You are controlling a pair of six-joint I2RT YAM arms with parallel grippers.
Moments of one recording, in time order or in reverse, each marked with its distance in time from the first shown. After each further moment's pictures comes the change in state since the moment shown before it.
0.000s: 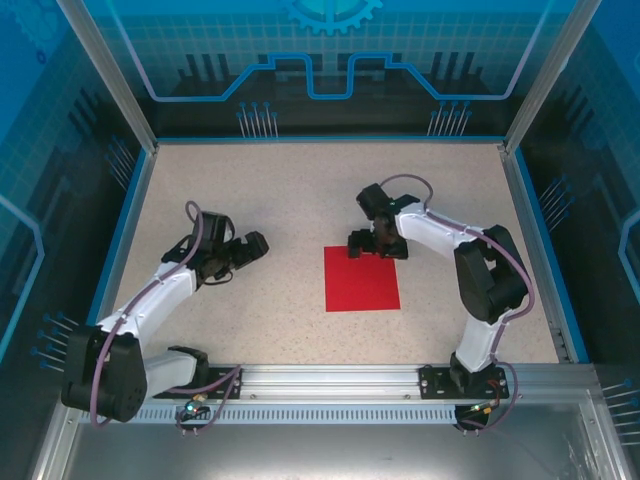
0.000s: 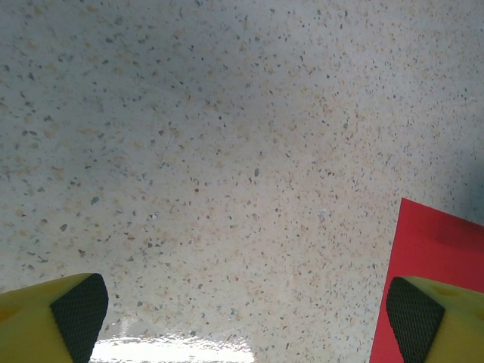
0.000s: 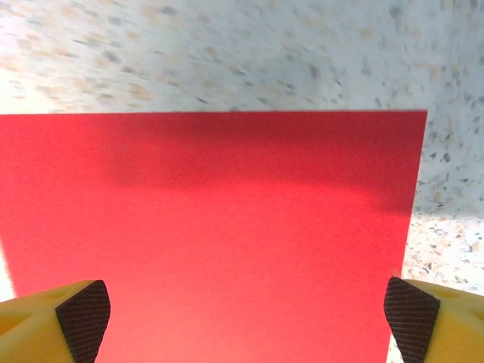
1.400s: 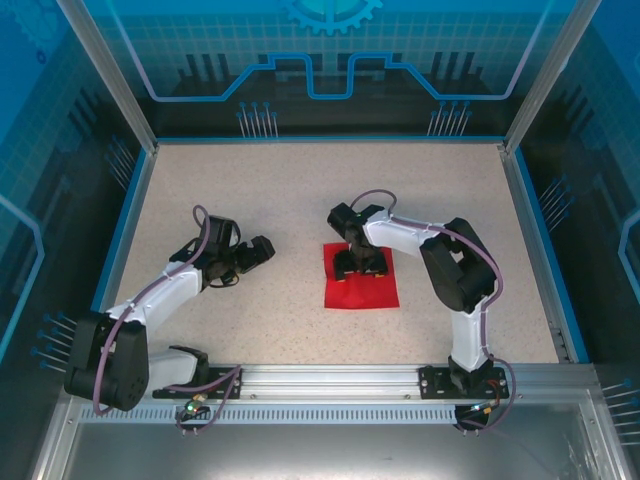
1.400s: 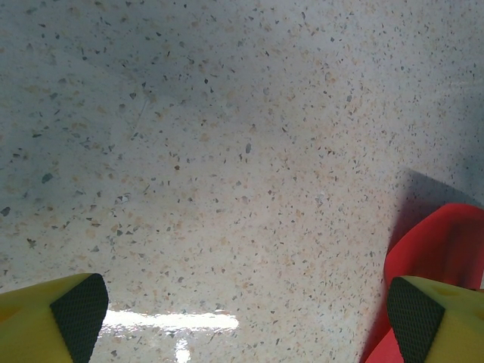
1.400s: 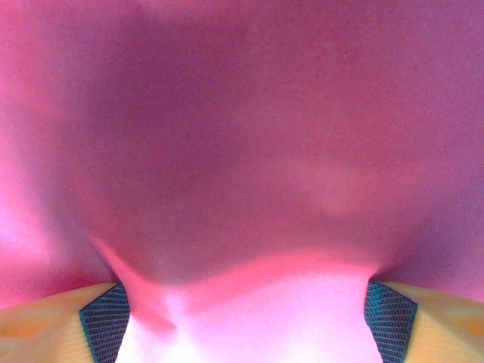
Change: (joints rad) left arm -0.018 0.057 -0.037 0.071 0.053 -0.045; right arm 0.125 0.185 0.037 -0.074 -0.019 0.045
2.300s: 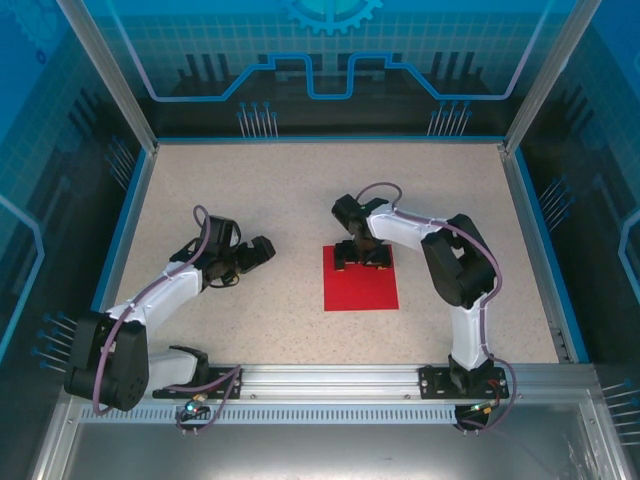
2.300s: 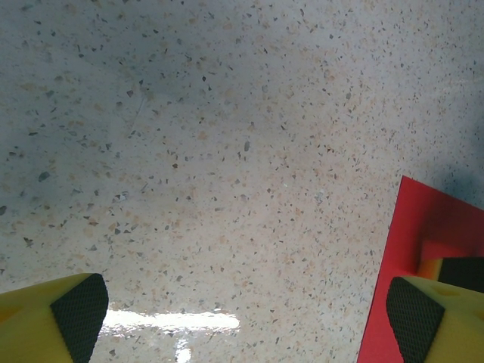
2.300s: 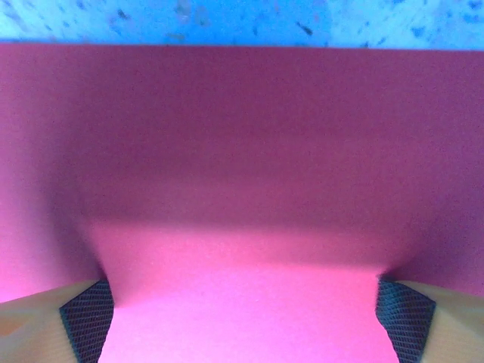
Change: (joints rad) left arm -0.006 0.000 0.000 0.000 0.000 0.000; right arm -0.048 0.010 0.057 0.016 0.014 0.028
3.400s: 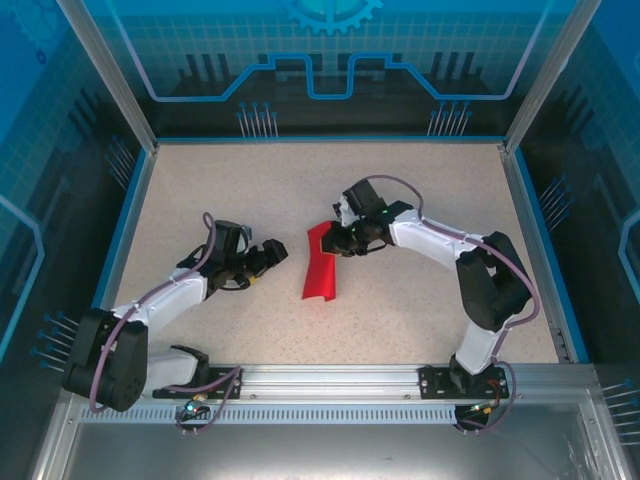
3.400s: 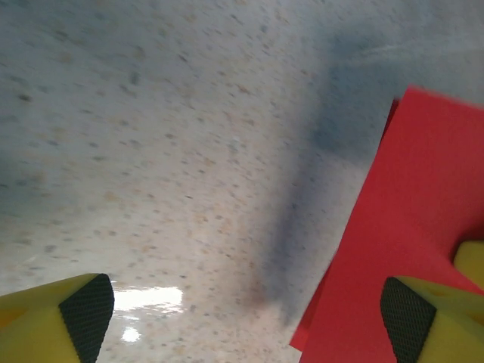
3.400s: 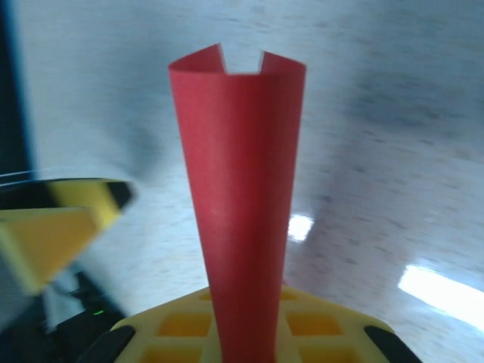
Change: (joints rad) left arm -0.071 0.001 -0.073 0.181 0.174 -0.133; right arm -0.029 -0.240 -0.167 0.462 -0.547 0.083
